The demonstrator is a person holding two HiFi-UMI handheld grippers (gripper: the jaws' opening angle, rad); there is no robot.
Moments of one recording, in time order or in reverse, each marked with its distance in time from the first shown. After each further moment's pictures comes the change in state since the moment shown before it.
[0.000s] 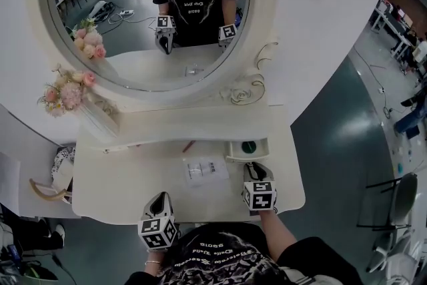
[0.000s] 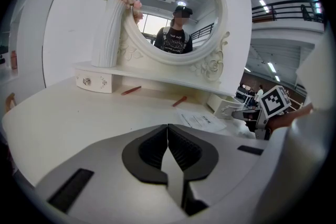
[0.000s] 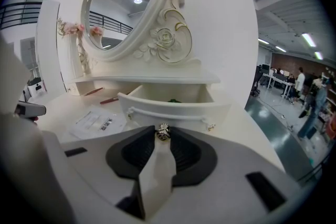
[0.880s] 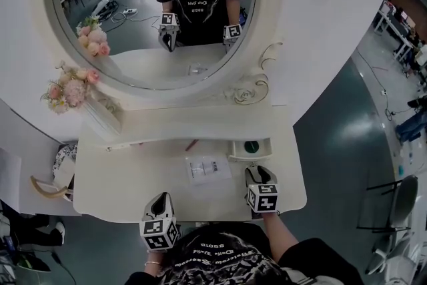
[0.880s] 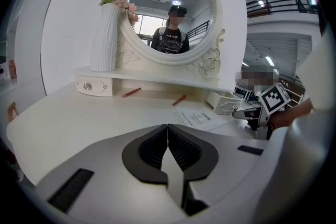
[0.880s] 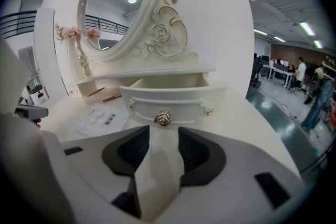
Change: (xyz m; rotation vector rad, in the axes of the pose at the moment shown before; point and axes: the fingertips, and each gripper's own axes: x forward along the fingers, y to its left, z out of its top) left arm -0.009 -0.001 0.000 0.062 0.002 0.008; right arm -0.005 0.000 -0.019 0.065 0.037 0.036
